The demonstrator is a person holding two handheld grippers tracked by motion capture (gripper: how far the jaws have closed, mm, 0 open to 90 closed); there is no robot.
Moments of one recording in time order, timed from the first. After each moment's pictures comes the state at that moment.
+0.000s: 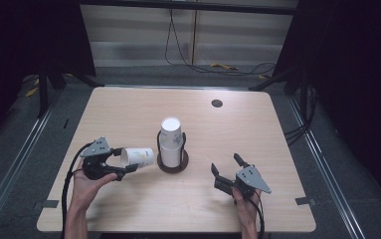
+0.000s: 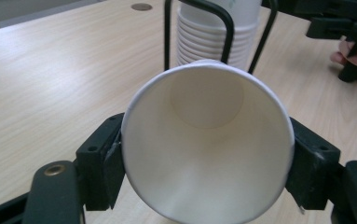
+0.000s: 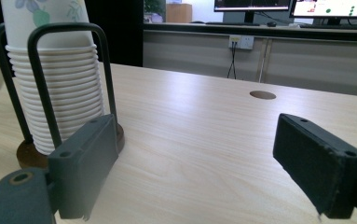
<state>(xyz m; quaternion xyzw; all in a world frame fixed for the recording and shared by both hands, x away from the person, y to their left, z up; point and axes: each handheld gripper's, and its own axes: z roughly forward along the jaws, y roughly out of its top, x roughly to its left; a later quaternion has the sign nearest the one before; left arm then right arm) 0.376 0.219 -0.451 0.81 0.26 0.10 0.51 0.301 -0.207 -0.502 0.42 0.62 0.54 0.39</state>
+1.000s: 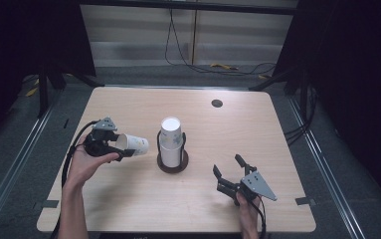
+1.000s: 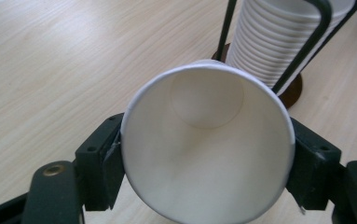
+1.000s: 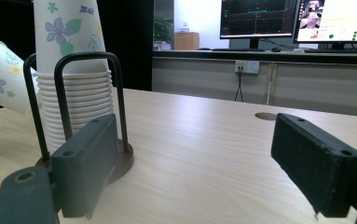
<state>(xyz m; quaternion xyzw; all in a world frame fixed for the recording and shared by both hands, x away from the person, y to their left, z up) 0.429 0.212 -0.419 0.87 0.29 0.09 0.38 0.292 -0.213 -0.505 0.39 0.60 0.58 0.39</state>
